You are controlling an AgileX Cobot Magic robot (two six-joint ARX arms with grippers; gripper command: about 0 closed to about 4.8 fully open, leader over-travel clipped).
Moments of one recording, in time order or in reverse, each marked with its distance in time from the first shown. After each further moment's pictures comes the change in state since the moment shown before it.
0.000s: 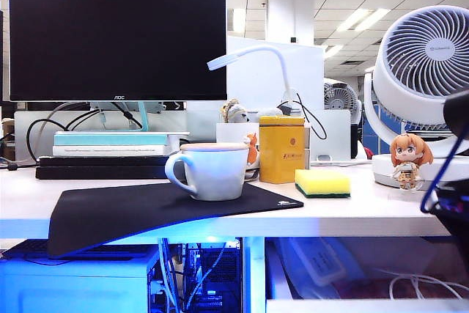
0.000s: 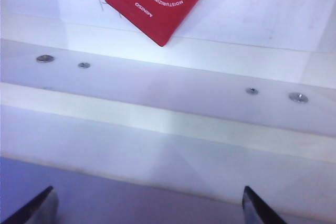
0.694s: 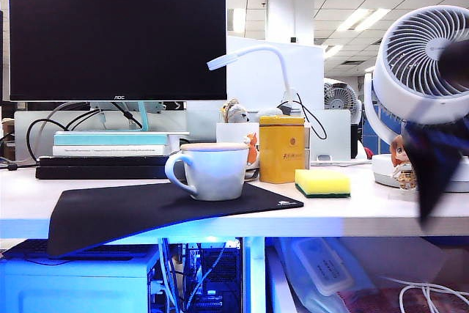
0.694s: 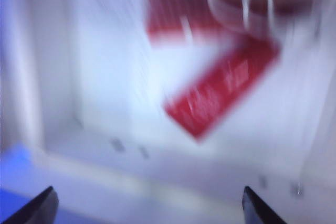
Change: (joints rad) left arm 0.000 0.000 0.000 0.000 0.000 0.000; right arm 0.000 -0.126 0.069 0.062 -0.102 0.043
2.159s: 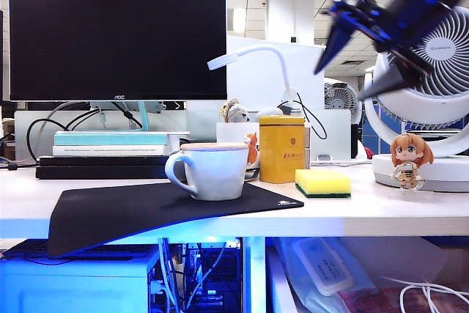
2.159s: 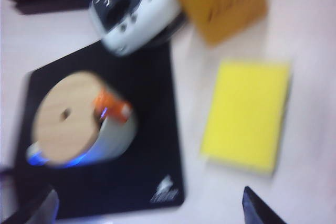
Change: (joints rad) left arm 0.000 0.000 0.000 0.000 0.000 0.000; right arm 0.090 -0.016 0.341 0.358 -0.110 0.228
